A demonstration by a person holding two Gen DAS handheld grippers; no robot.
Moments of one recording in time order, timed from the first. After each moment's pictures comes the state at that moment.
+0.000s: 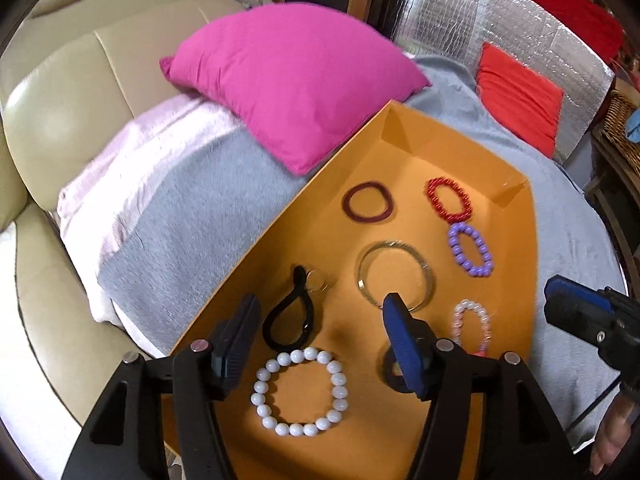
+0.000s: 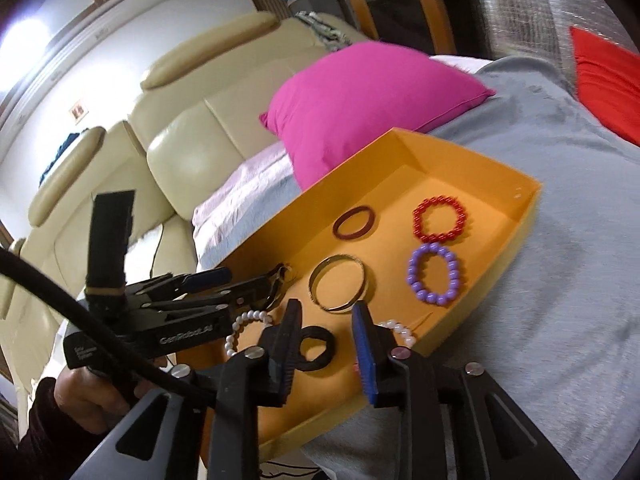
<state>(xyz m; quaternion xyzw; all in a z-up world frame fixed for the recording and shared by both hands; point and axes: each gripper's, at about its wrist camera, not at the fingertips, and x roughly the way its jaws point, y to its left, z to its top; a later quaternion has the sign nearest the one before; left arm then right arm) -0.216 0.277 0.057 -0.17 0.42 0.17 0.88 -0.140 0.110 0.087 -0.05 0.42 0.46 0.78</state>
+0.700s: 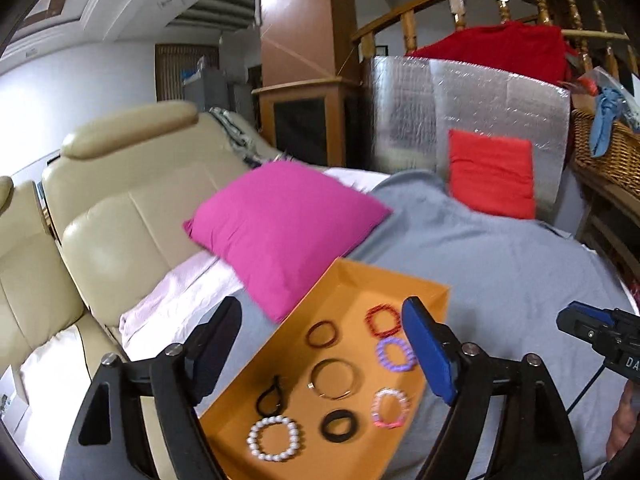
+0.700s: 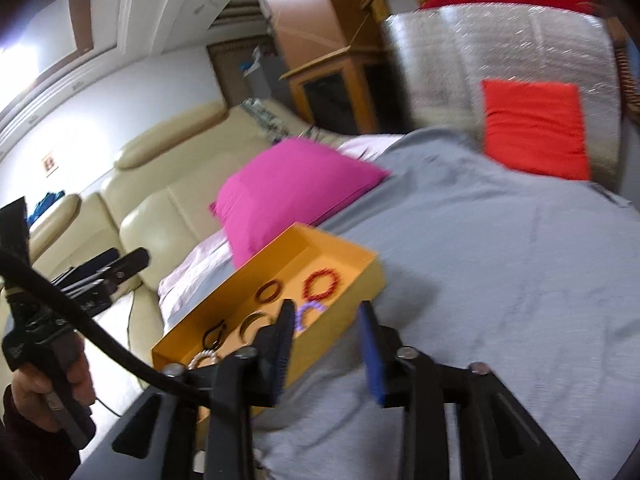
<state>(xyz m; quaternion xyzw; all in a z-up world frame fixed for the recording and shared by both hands) -0.245 0.177 0.201 -0.04 0.24 0.23 0.94 -0.137 -0.044 0.169 0.01 0.31 0.37 0.88</state>
